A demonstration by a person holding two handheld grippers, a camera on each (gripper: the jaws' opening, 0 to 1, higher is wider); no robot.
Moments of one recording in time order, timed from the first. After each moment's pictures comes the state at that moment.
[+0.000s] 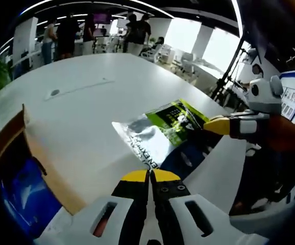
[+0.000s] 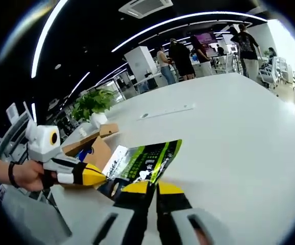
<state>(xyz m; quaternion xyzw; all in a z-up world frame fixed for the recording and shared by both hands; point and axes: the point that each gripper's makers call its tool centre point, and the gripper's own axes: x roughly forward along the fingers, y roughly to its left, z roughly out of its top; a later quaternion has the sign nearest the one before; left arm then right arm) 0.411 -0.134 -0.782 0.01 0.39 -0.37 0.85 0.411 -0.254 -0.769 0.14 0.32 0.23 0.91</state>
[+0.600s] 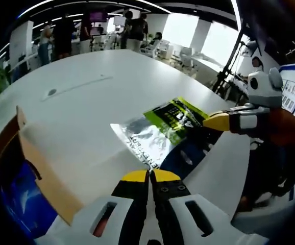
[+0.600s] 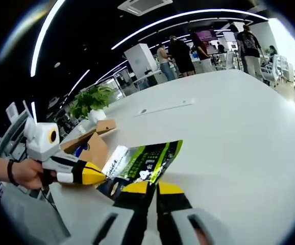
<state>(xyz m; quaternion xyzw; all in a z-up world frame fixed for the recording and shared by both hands) 0.412 -0.137 -0.795 0.03 0.40 -0.37 0.84 0.415 -0.256 -0.783 0.14 0.33 0.23 0.91</state>
